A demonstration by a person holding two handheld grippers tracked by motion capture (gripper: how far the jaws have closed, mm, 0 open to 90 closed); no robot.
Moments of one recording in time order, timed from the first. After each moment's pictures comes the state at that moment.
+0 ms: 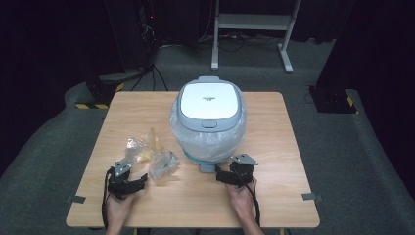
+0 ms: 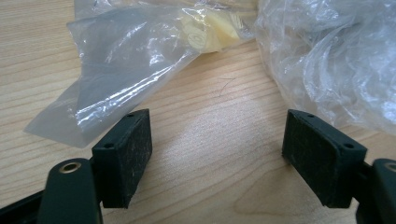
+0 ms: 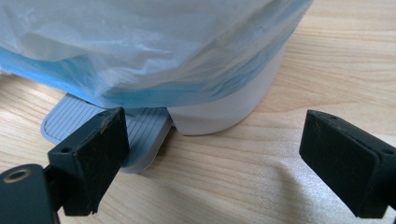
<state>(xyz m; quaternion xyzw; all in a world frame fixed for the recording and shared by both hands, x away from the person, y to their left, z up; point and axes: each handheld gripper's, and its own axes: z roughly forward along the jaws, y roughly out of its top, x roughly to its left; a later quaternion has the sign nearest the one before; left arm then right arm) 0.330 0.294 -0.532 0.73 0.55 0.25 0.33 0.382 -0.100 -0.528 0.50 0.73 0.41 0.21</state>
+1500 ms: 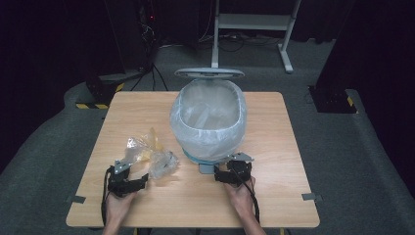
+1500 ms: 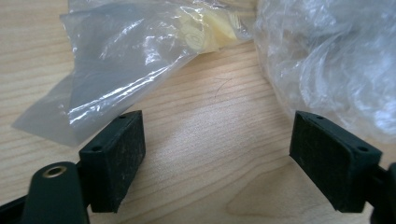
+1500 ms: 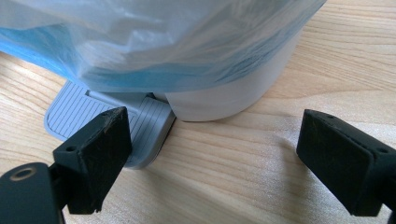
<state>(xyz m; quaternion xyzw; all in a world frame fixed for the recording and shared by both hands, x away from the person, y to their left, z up) 0.333 0.299 -0.528 0.72 0.57 0.22 0.34 0.391 -0.094 -0.530 0.50 0.76 0.37 0.19</state>
